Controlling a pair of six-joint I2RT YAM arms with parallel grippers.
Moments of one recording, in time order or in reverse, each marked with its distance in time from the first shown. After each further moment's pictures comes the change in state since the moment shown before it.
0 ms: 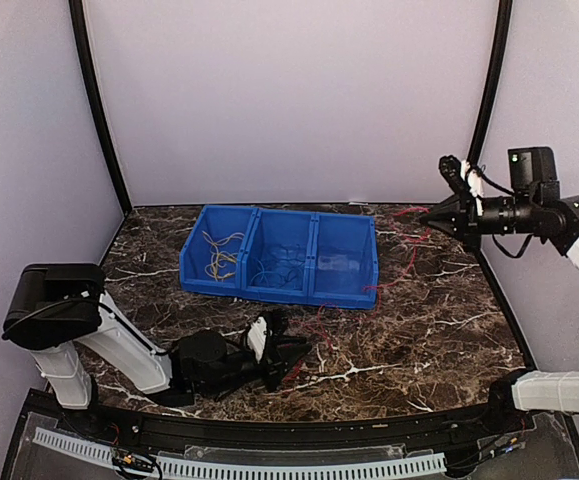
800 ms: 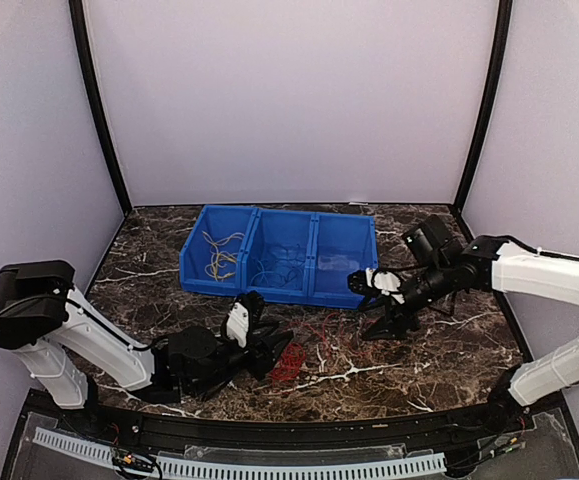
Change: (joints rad) left arm 0.000 -0.155 -0.055 -0.143 -0.228 -0.148; right arm 0.420 0.238 -0.335 0.115 0.184 -0.091
